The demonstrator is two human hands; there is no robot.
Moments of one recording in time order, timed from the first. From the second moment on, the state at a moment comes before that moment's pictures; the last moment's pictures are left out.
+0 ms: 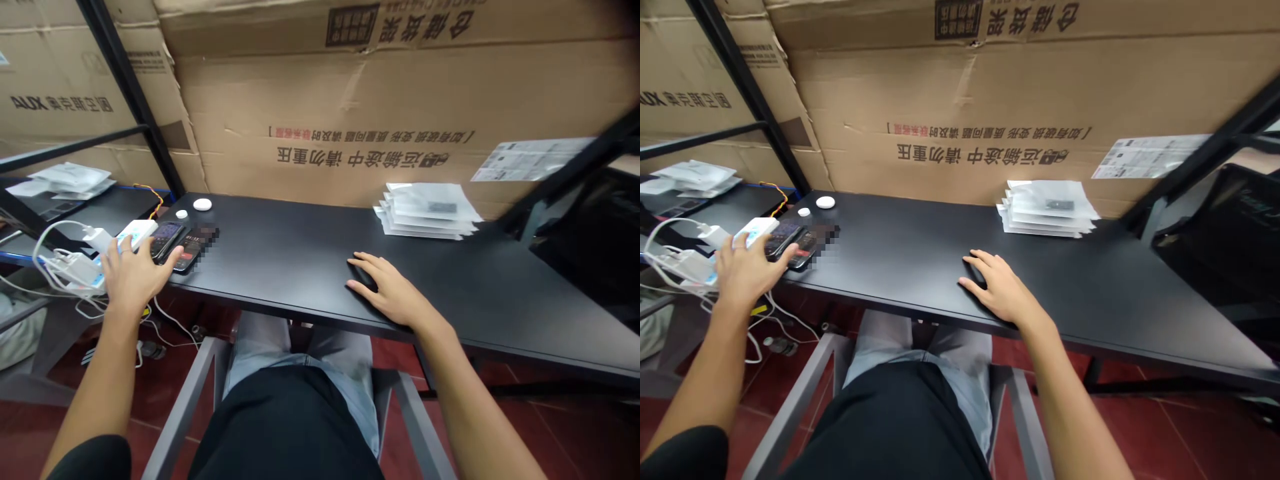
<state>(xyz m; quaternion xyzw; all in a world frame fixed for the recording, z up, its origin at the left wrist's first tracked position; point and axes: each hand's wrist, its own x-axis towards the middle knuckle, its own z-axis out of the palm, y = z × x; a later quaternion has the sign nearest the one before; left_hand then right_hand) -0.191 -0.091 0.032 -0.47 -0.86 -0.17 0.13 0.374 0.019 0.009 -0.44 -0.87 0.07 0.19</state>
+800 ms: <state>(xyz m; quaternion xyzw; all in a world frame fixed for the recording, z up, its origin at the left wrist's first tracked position) -0.208 -0.076 0.027 -0.48 -0.86 -0.16 0.09 0.373 0.017 0.010 -0.44 -0.87 0.07 0.19</state>
